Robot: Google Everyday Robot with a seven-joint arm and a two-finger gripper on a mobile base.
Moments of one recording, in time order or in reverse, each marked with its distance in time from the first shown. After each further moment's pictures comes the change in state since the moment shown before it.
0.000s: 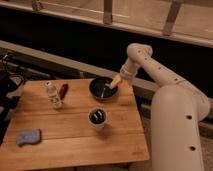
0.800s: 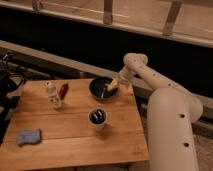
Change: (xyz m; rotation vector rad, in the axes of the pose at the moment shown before) arm -0.014 -0.009 0.047 0.014 -0.061 0.077
